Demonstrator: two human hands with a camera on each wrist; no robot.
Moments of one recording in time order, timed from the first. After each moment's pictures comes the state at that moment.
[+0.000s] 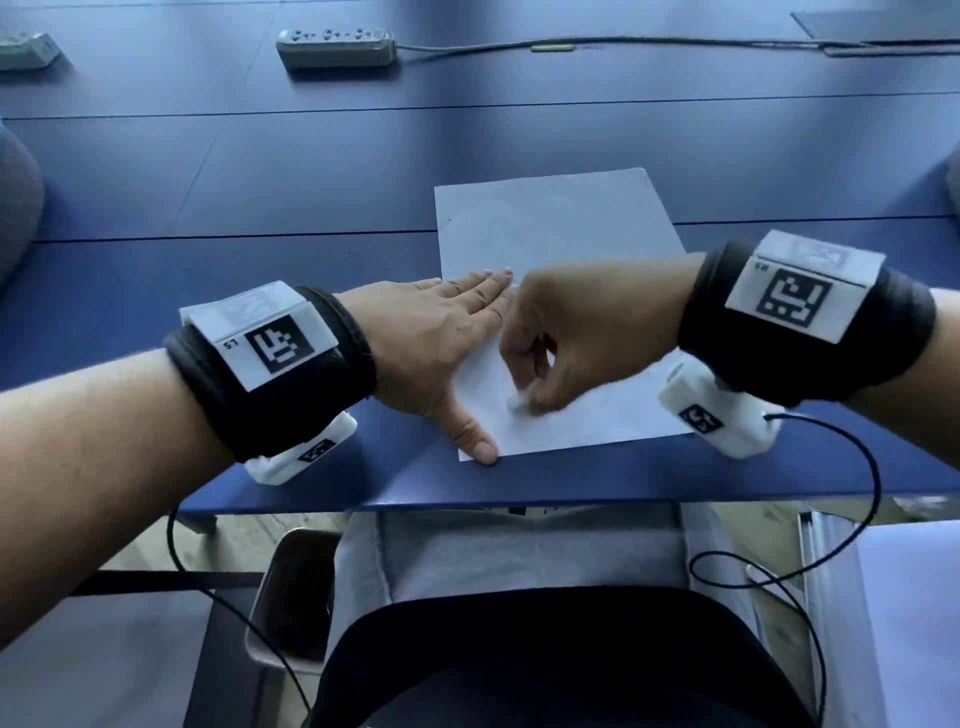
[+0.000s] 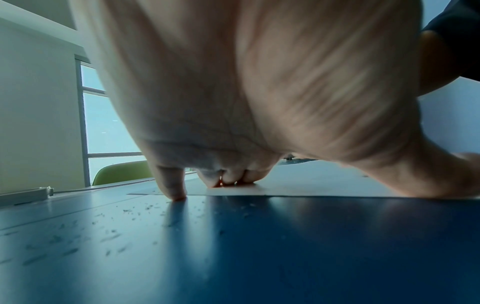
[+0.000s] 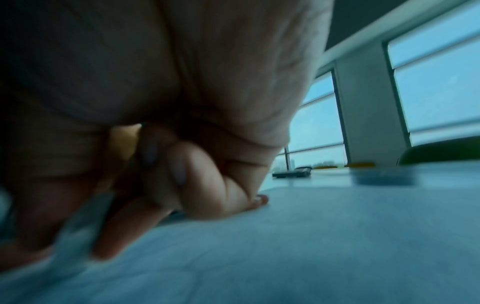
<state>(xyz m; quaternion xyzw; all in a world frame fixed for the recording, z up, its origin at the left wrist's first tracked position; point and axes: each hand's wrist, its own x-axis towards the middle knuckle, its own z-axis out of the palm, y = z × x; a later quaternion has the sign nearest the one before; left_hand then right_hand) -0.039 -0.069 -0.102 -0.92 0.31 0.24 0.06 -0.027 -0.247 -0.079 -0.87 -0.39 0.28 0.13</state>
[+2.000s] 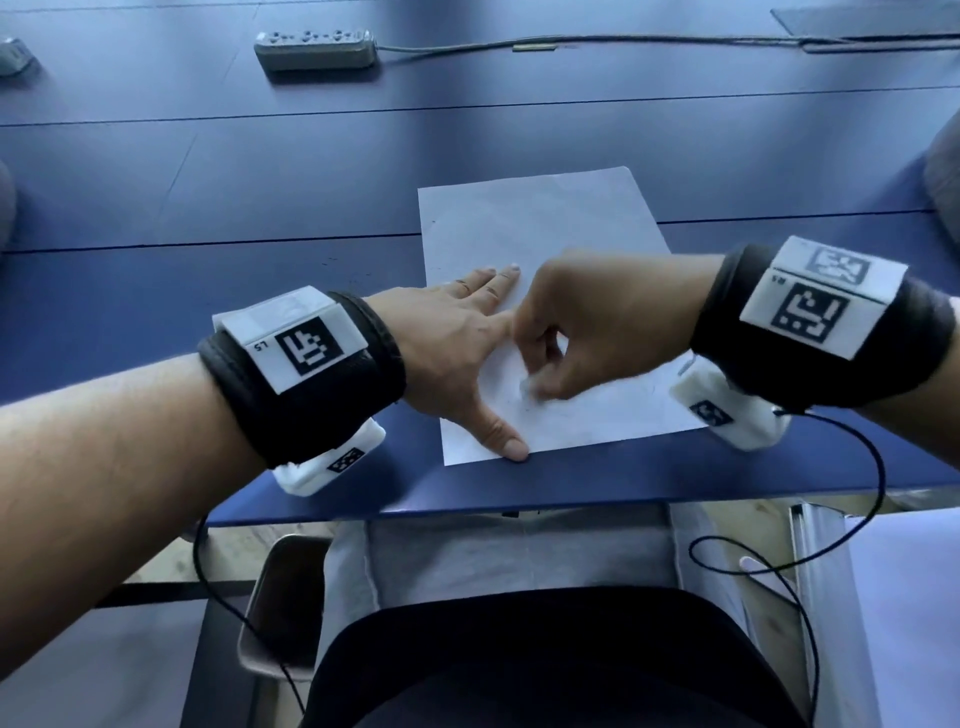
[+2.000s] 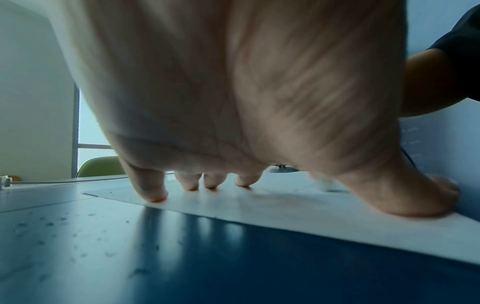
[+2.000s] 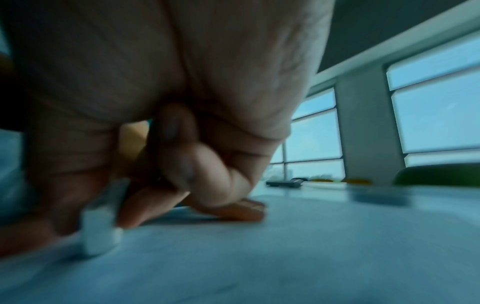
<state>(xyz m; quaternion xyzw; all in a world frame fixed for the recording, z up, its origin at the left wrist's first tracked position) -0.034 -0.094 -0.108 -0.92 0.30 0.26 0.04 -0.026 -0.265 -0.080 -0.89 -0.38 0.21 0.13</state>
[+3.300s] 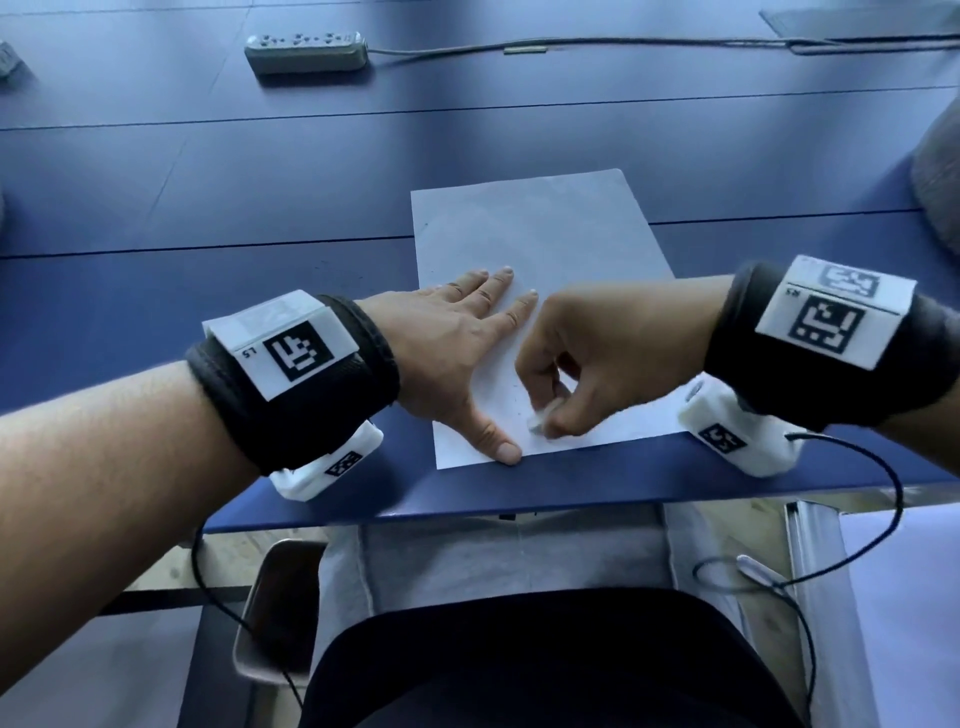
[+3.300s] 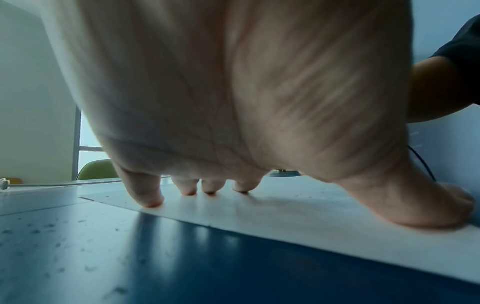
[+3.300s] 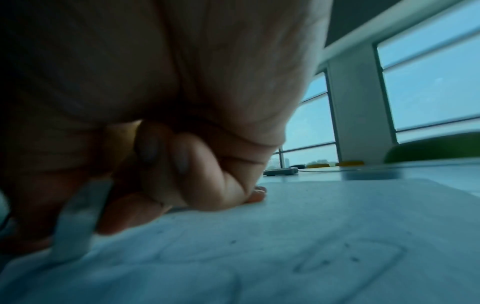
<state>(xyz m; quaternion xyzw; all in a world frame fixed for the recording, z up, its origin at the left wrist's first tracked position) -0.035 -0.099 -0.105 -0.92 0.28 0.28 0.06 -0.038 -0.275 -0.078 -0.87 -0.37 0.29 0.14</state>
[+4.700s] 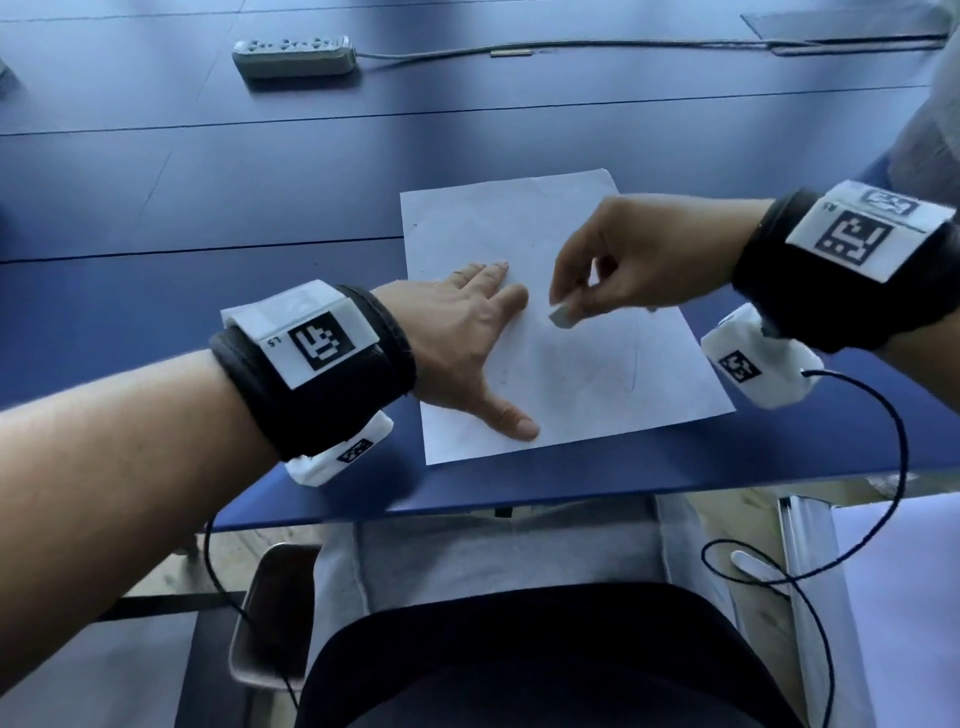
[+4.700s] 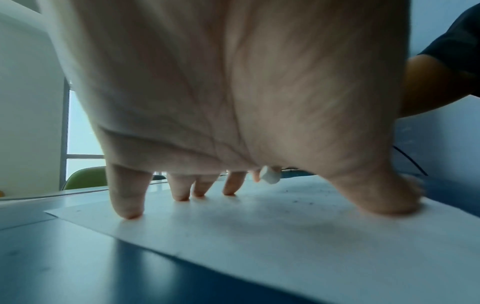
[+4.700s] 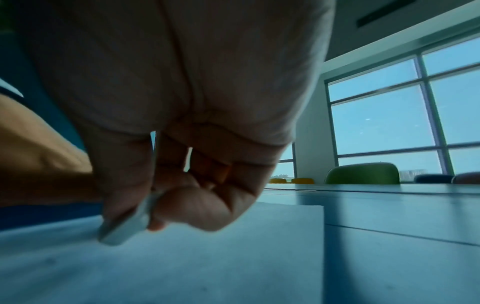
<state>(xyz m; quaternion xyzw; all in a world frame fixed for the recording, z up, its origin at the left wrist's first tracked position) -0.034 -0.113 -0.101 -0.93 0.27 0.23 0.04 -0.001 -0.311 -0.069 -0.92 -0.27 0.22 0.17</state>
